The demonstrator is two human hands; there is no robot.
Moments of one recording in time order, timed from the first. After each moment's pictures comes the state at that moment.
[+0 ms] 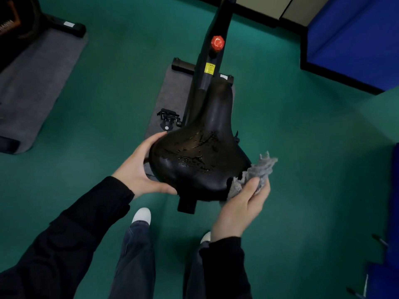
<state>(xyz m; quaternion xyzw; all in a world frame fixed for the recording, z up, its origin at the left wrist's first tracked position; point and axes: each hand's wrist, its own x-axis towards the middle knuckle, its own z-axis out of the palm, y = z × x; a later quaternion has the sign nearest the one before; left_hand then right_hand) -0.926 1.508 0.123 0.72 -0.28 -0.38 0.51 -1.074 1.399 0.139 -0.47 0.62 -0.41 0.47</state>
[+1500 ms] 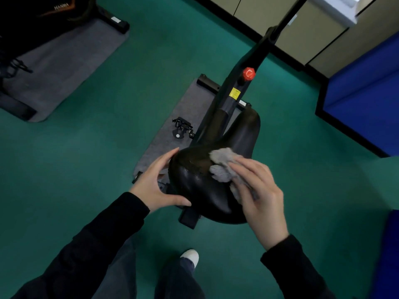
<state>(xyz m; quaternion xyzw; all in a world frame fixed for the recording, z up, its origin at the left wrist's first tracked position) -0.955 1.517 0.105 0.74 -0.17 -0.32 0.57 -1.063 1.319 0.181 -0.93 0.08 -0.17 0.30</state>
